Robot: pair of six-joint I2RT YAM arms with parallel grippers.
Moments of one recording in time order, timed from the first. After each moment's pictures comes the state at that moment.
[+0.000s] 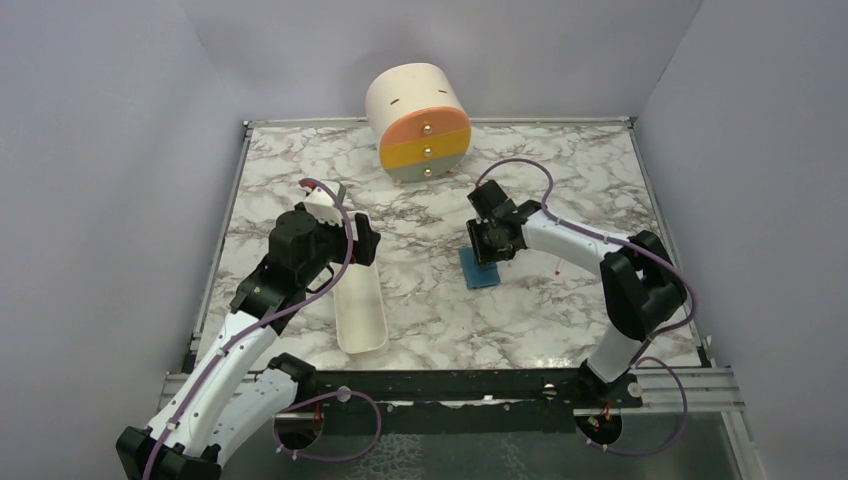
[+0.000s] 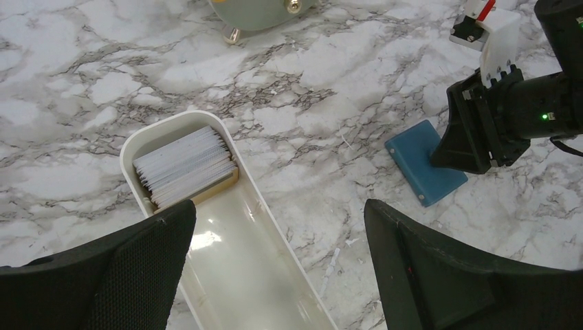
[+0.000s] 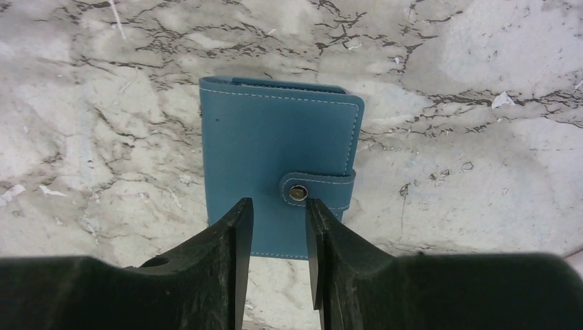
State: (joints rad) left arm -0.44 0.77 0.76 -0.35 0.01 -0.22; right arm 0.62 1.70 1.14 -0.58 0.07 0.35
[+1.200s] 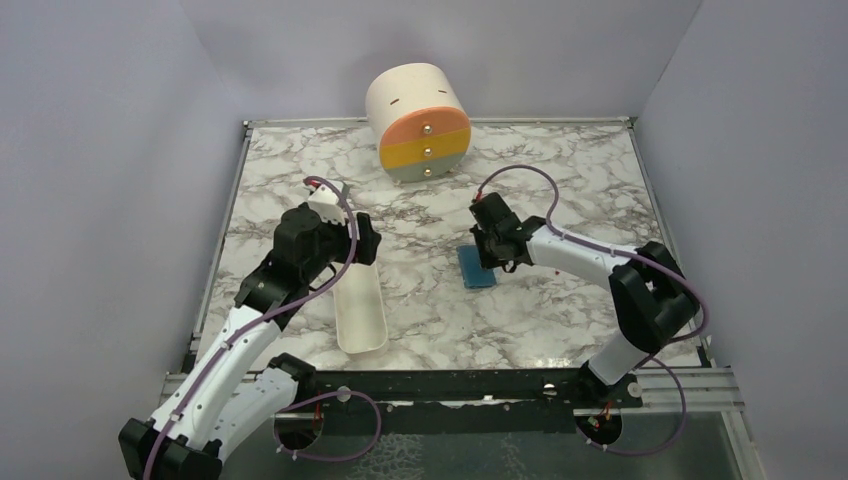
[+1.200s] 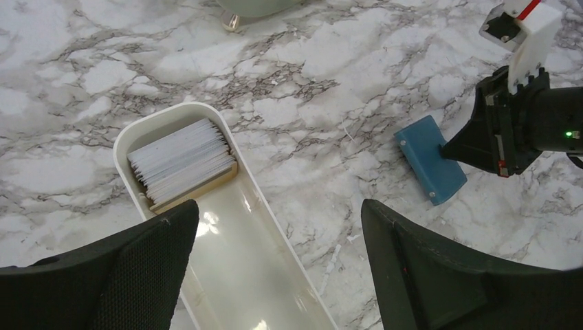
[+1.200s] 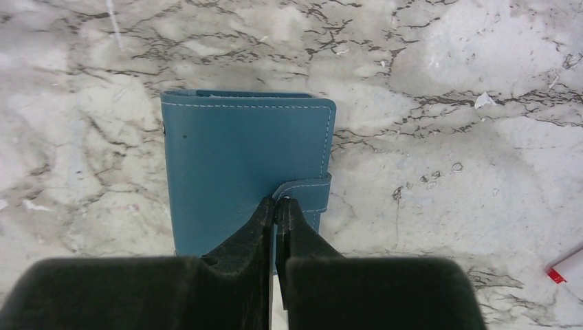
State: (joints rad) left arm -0.44 0.78 0.76 -0.35 0.01 -0.22; right arm 0.66 1.66 1.01 -0.43 0.18 0.36
